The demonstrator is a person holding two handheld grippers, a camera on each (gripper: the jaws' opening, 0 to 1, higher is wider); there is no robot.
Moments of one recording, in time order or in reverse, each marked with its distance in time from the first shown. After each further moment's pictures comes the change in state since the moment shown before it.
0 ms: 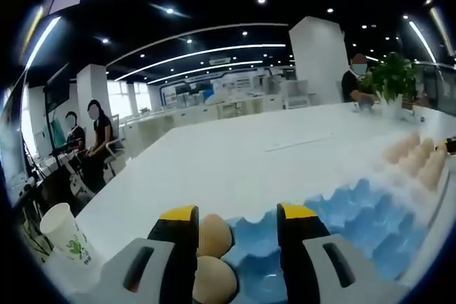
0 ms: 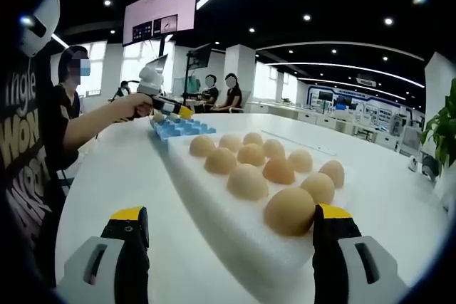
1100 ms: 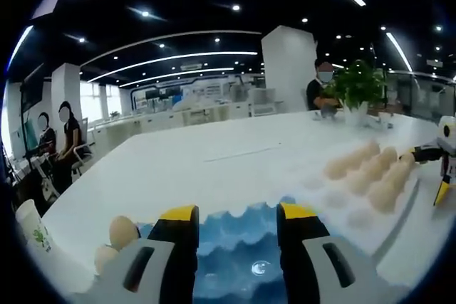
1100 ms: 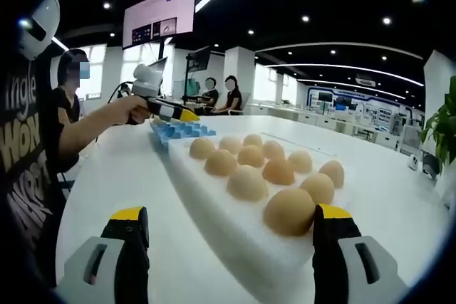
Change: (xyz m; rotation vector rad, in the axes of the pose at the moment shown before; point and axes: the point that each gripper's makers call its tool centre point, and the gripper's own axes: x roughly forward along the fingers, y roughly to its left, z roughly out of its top) left arm -0.011 -0.102 0.010 -0.012 -0.039 -0.203; right arm -0.001 0.000 0.001 0.011 -0.017 0.000
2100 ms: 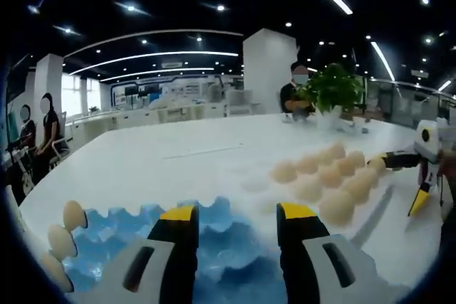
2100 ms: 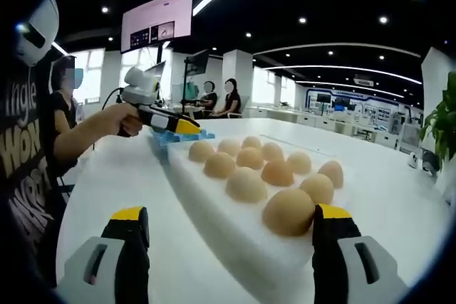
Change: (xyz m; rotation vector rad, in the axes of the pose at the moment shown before) left arm -0.006 -0.080 -0.003 -0.037 -0.002 -0.142; right arm -0.001 0.000 0.003 0.016 -0.019 -0.004
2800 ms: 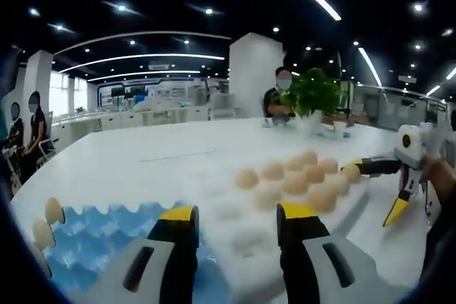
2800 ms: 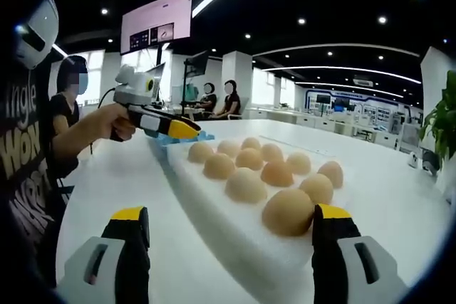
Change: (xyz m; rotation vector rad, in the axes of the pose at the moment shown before) left arm -0.001 -0.044 0.006 -0.007 -0.021 -0.106; right arm 0.000 -0.001 0.000 0.004 -0.010 -0.001
